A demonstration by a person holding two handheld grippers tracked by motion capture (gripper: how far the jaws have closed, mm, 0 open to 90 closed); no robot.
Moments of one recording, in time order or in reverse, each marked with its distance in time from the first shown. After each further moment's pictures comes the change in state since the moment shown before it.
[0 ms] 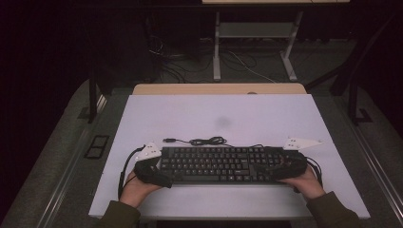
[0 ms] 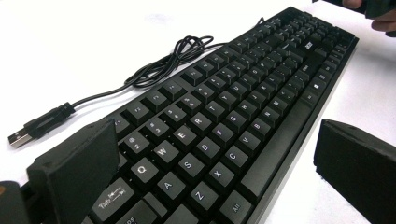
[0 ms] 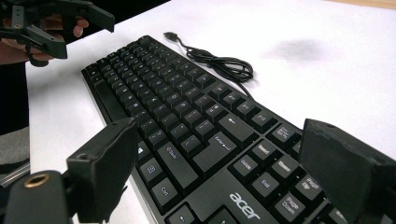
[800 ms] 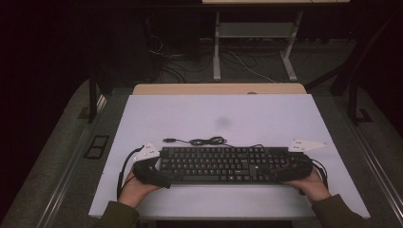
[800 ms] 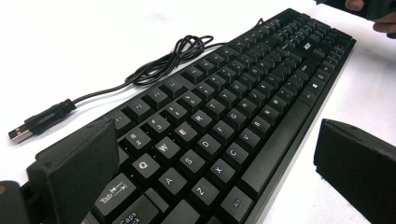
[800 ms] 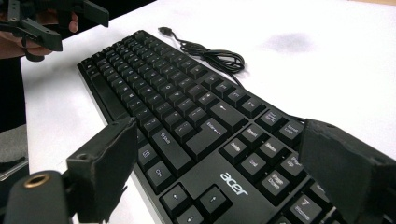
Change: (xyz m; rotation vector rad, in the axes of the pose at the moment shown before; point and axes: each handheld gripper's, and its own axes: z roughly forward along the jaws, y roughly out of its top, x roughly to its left) left arm 0.002 -0.003 -0.002 -0.007 -0.005 -0.013; right arm -0.003 -0.007 -0.011 0.002 -0.018 0.007
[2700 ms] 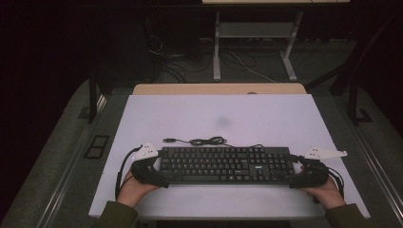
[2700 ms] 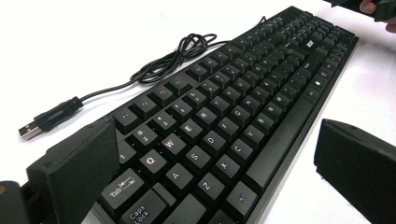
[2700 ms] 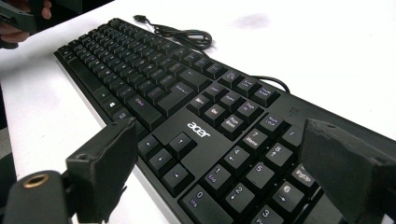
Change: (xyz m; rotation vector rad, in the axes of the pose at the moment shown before) left arm 0.003 0.000 -0.003 0.011 0.004 0.008; right arm -0.011 -0.027 -0.033 0.005 -0.081 0.038
